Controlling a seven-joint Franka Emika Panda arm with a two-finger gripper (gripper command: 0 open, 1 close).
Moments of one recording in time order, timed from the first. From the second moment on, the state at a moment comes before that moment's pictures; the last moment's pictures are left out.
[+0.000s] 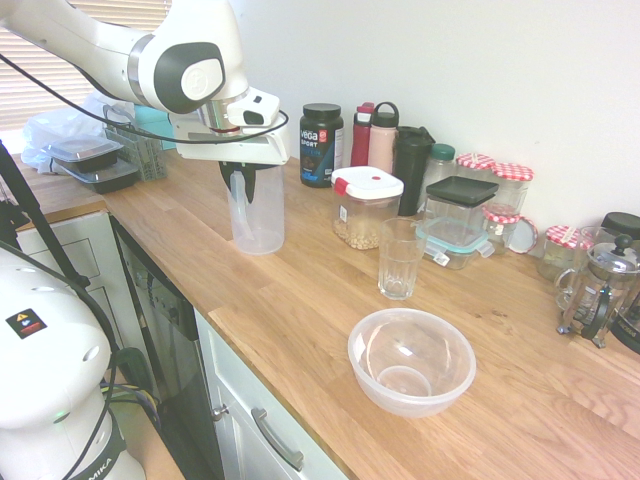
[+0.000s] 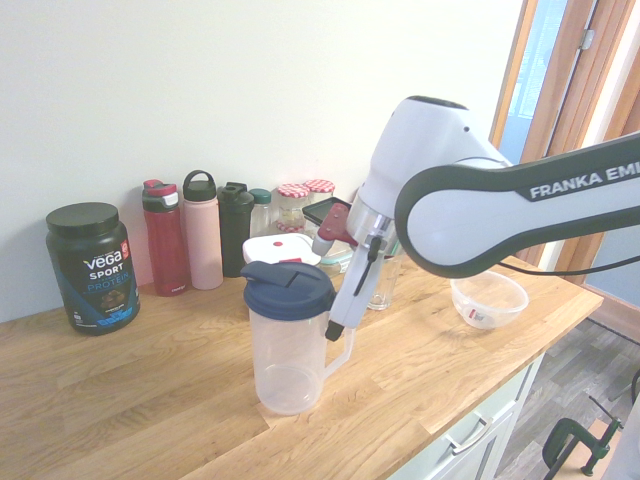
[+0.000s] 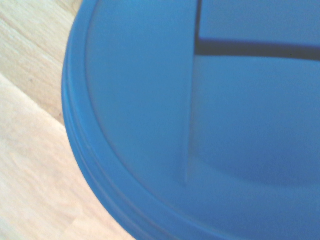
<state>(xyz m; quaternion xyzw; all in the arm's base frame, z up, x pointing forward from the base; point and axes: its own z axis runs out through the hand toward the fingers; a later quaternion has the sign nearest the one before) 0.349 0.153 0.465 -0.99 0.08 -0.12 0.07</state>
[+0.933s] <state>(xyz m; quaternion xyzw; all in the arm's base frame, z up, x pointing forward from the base) 0.286 -0.116 0.632 -0.98 -0.14 -0.11 0.05</state>
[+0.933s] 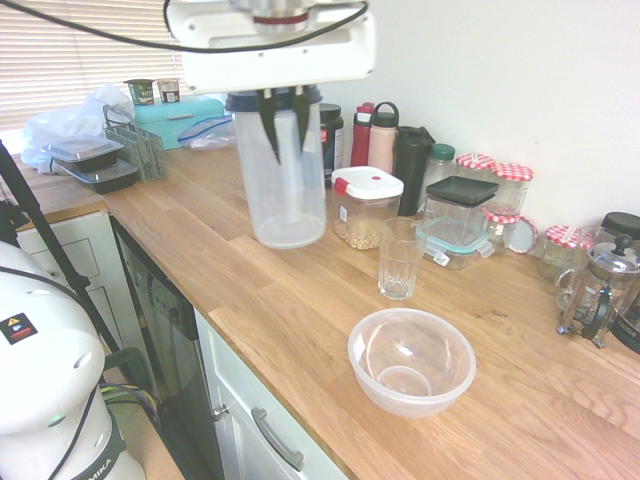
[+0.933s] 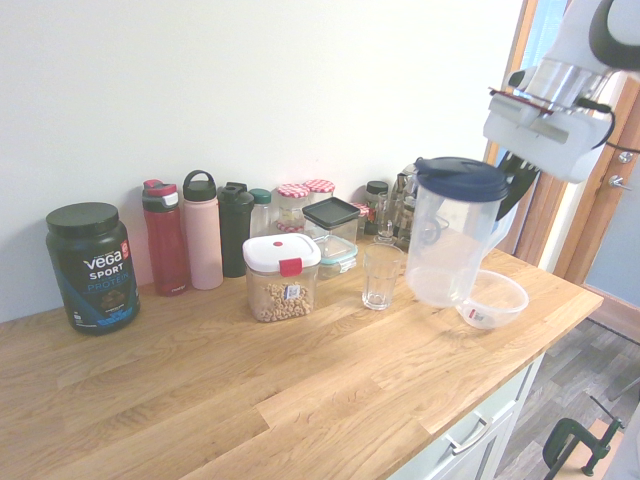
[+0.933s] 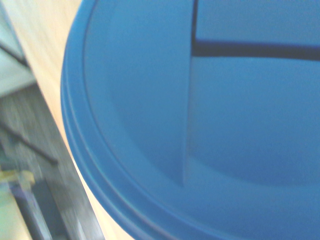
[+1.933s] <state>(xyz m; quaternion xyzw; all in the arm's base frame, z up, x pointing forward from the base) 0.449 -0.240 0.613 -0.97 -0.19 -0.03 -0.15</state>
